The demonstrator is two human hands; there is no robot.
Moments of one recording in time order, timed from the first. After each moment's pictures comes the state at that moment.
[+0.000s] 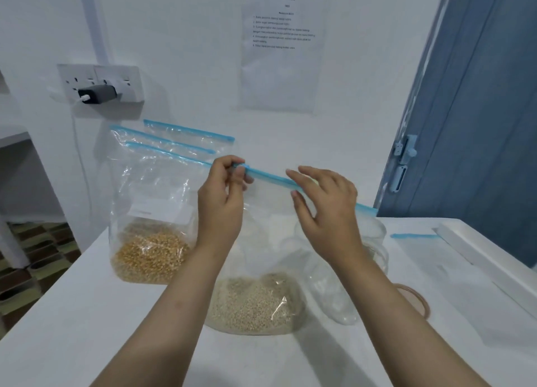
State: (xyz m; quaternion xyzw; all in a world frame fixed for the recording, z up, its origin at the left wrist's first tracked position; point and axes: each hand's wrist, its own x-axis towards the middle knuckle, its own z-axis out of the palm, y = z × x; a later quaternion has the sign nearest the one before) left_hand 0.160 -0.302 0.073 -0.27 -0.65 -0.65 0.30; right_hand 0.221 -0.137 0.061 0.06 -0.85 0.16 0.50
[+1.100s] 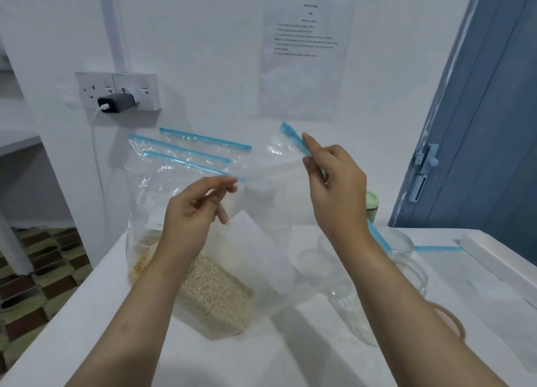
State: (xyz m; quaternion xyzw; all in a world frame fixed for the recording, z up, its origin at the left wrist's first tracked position) left_hand 0.124 -0.392 0.072 -0.30 -0.64 -0.69 0.19; right_hand 0.181 -0.188 0.114 0.05 -0.79 0.27 0.55
